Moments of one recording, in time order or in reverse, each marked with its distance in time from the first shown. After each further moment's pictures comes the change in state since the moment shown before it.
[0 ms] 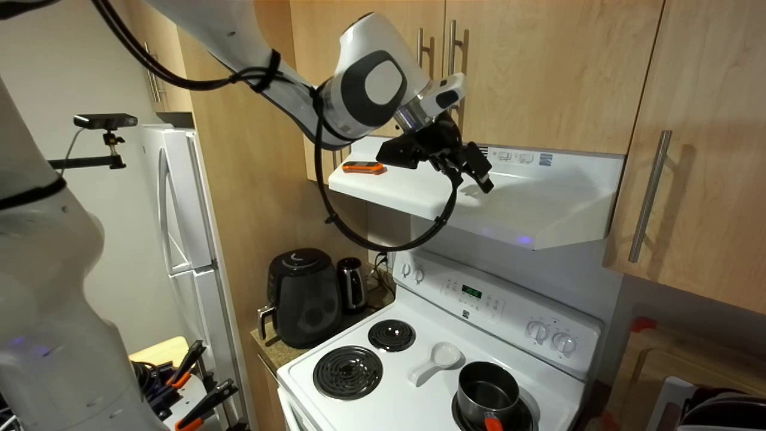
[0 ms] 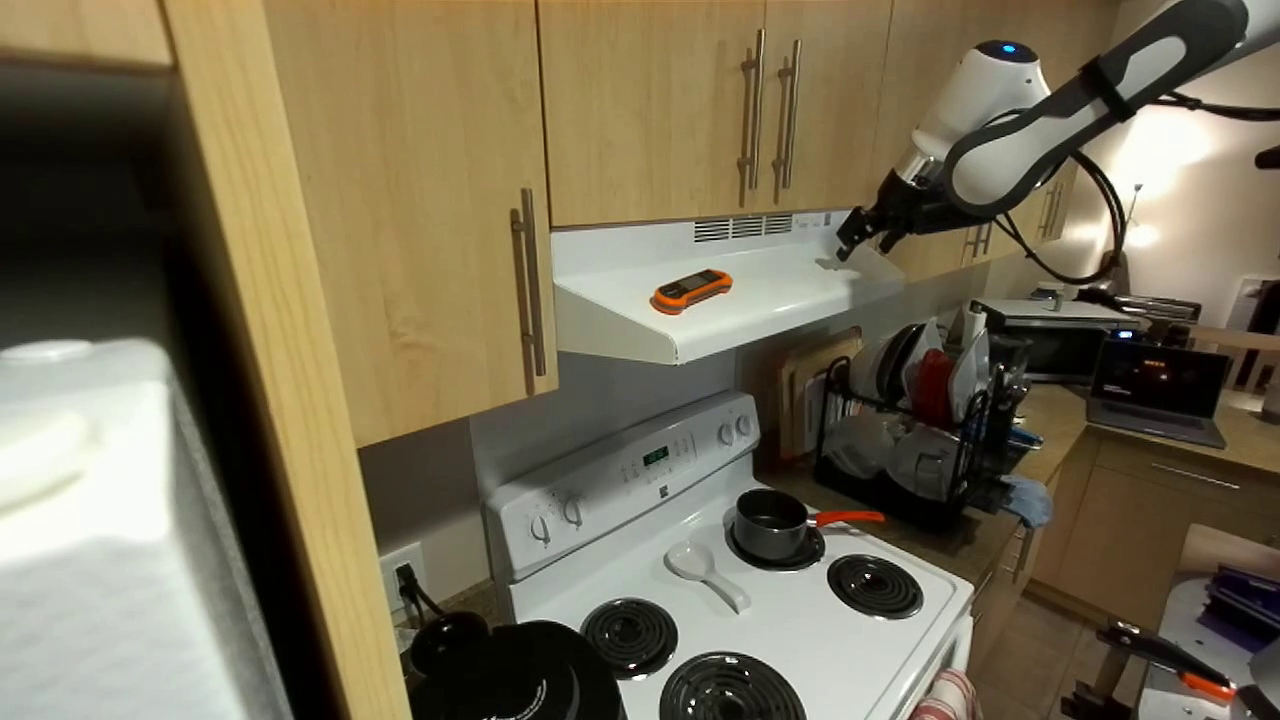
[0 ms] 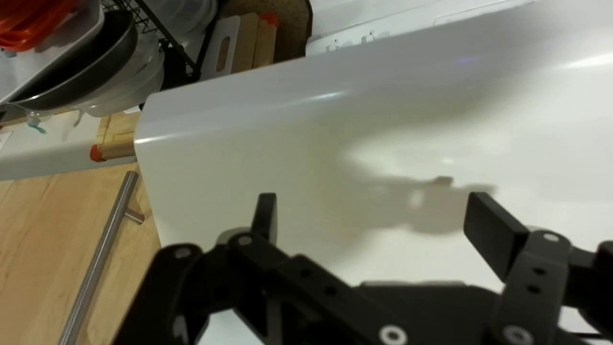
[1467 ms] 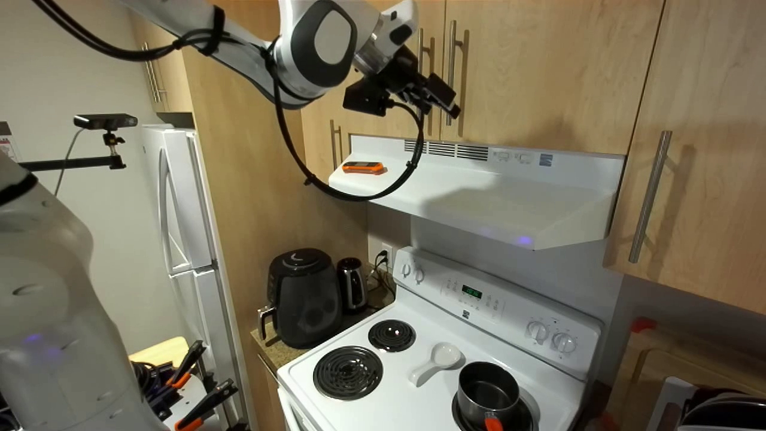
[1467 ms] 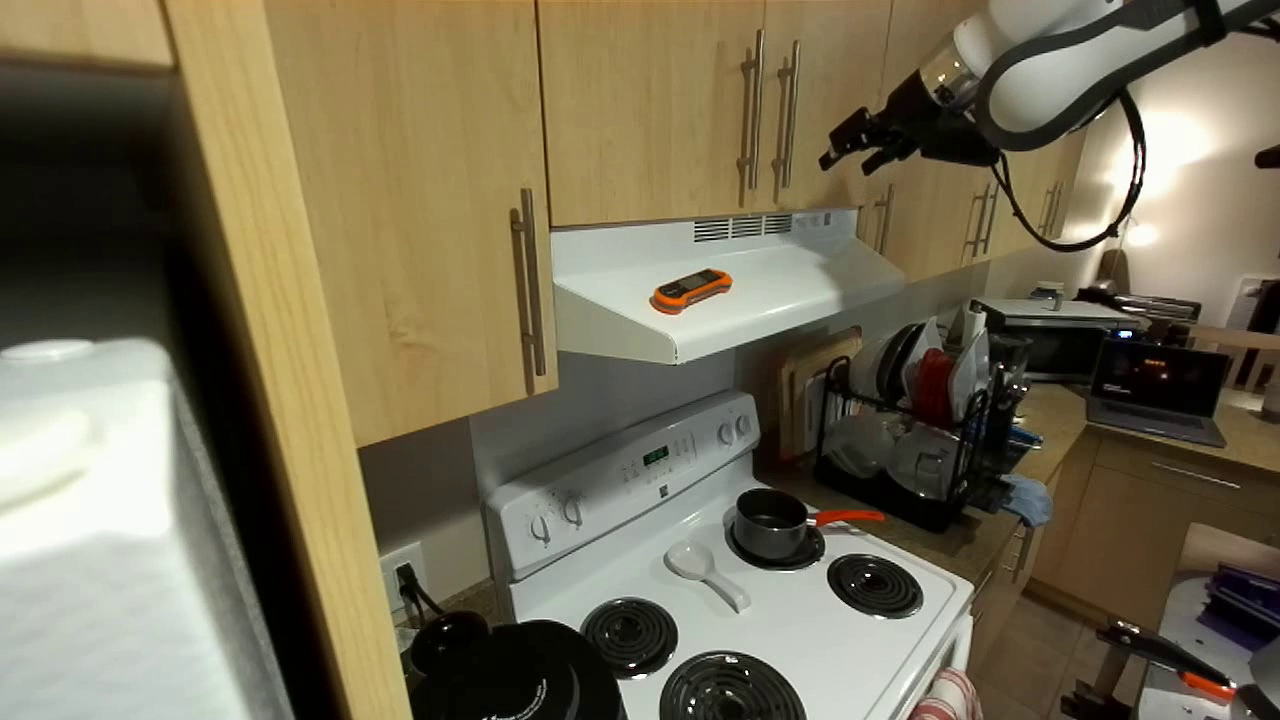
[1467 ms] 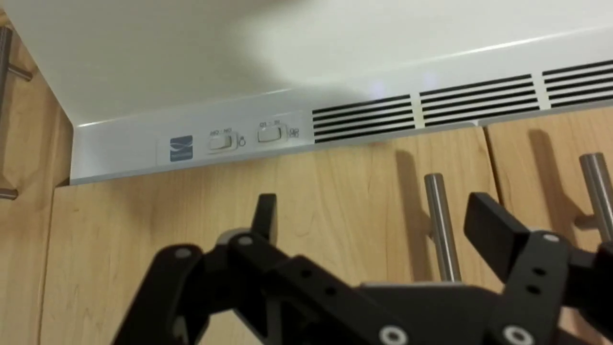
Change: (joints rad) arm 0.186 -0.217 -0.068 -0.066 0.134 0.165 -0.028
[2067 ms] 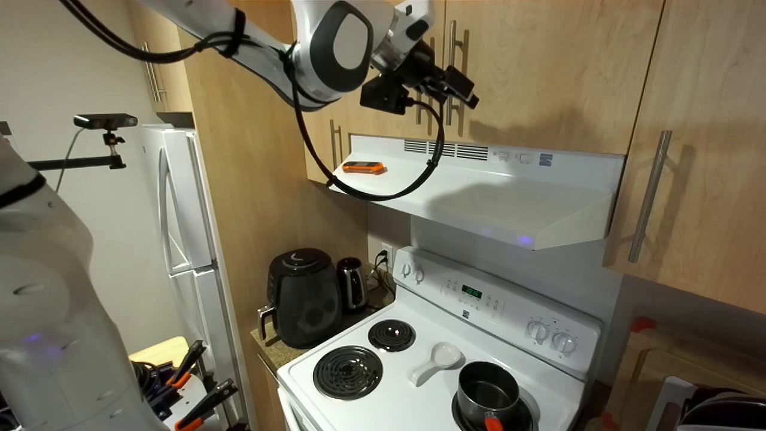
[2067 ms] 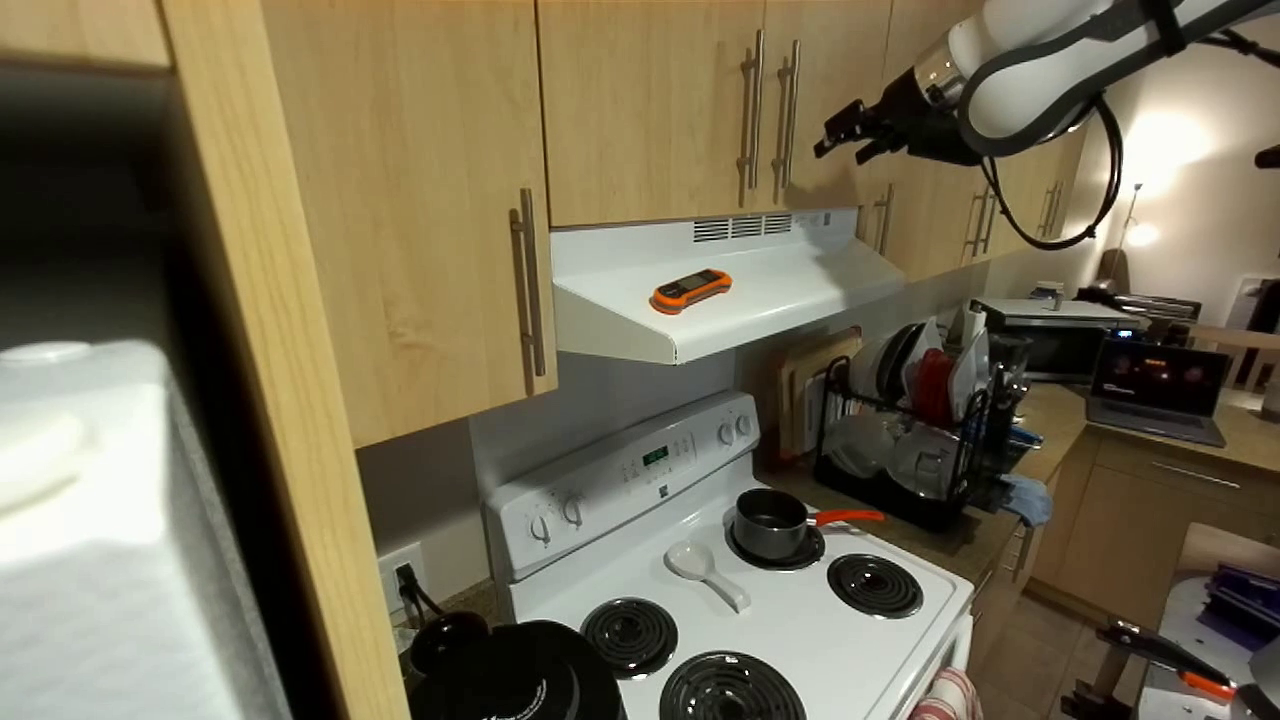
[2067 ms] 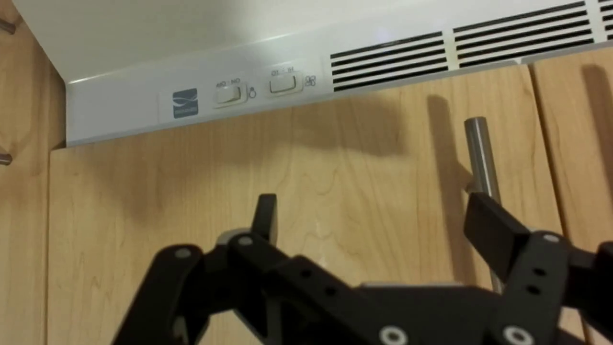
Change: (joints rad) arm 0.006 0.072 -0.035 0.053 0.026 0.104 -0.021
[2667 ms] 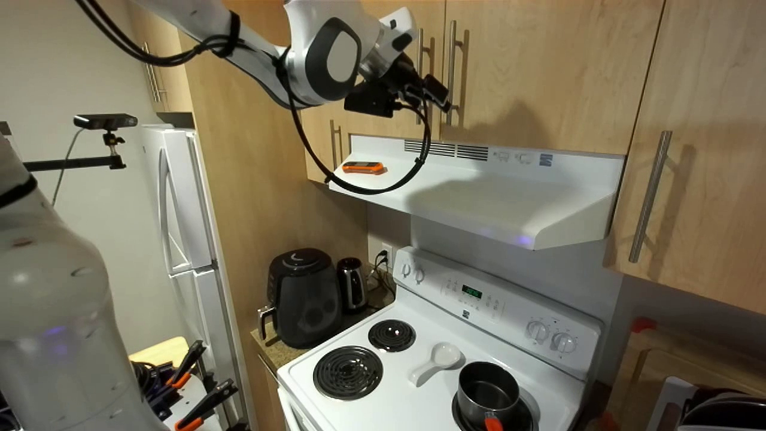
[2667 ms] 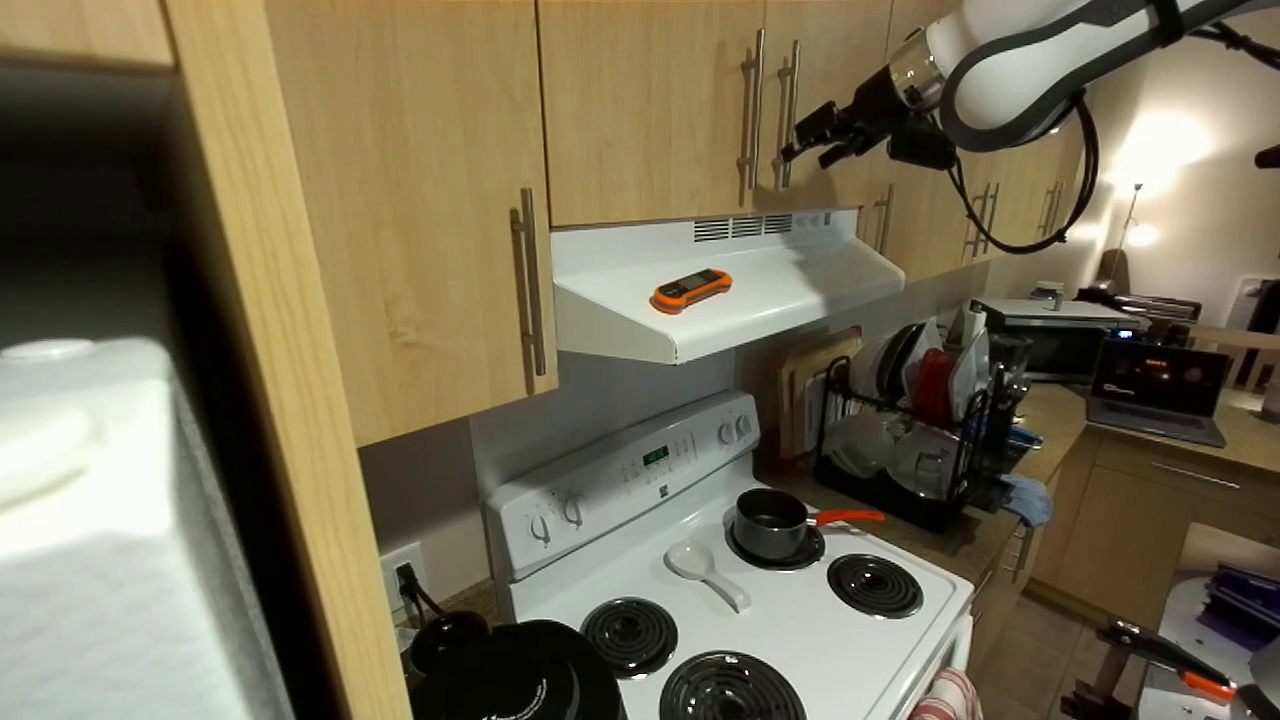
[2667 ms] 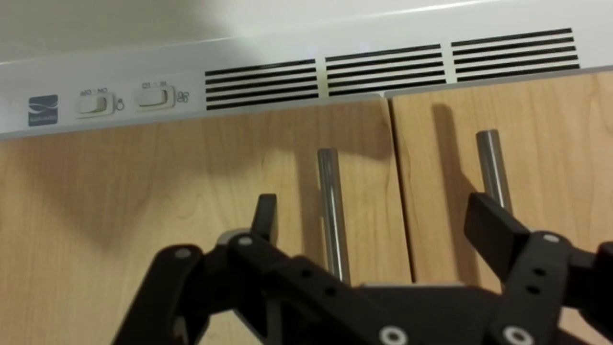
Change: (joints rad) arm 0.289 0.005 -0.158 0.001 0.066 0.006 -0.122
